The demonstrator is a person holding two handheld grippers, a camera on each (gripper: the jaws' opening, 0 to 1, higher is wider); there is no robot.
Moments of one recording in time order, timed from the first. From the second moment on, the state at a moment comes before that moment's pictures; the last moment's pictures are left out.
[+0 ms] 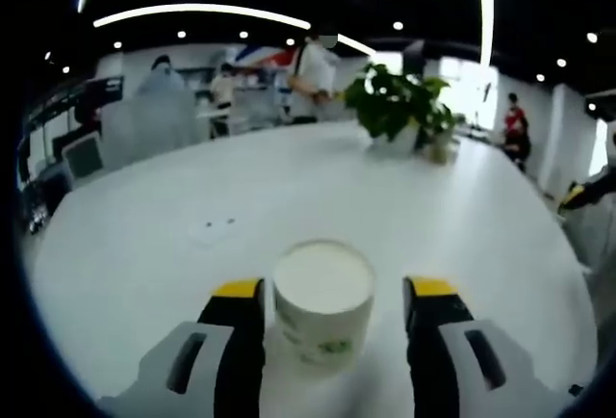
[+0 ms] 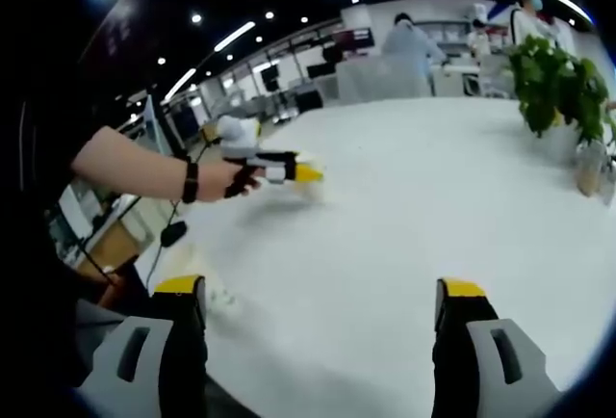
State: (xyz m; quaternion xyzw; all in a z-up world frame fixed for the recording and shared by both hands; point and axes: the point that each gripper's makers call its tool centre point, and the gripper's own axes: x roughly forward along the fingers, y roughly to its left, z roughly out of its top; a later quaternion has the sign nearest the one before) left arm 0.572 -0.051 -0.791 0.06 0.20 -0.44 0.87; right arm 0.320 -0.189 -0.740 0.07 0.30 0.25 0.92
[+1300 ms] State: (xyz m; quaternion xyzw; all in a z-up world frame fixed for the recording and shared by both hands) left arm 0.523 -0.079 -0.748 0.06 0.17 -0.51 0.84; right arm 0.313 -0.188 -0.722 0.09 0.27 0.26 0.92
